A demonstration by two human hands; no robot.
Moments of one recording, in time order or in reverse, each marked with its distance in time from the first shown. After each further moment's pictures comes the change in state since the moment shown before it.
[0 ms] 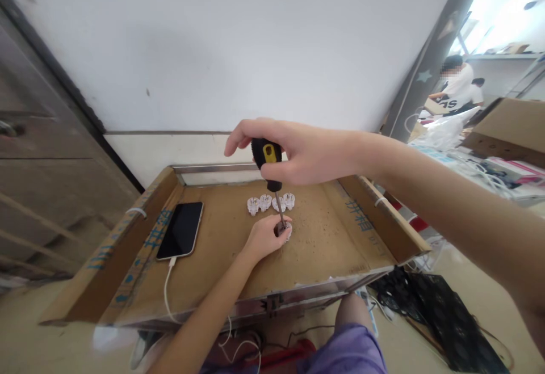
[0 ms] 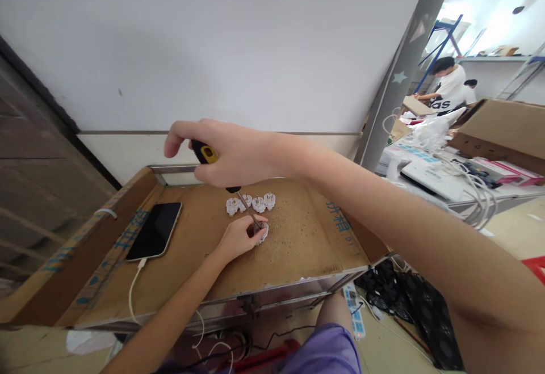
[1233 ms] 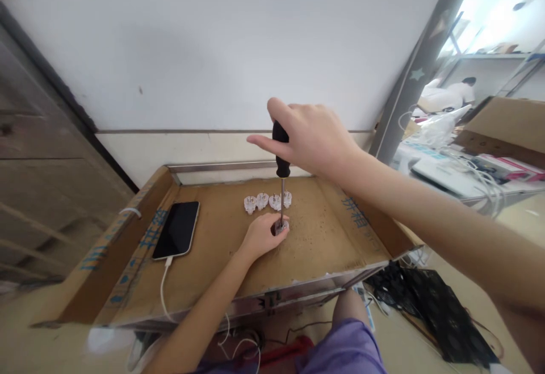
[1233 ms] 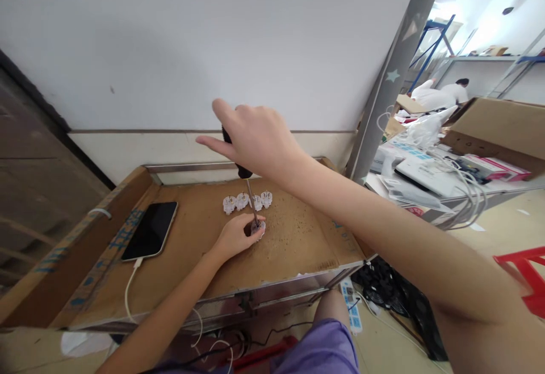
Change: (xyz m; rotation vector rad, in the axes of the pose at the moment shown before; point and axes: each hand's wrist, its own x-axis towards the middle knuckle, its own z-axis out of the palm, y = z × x) left_hand 0.001 0.001 -0.001 0.034 -0.005 0.060; right_hand -0.007 0.017 0.012 -0.266 0.331 0.324
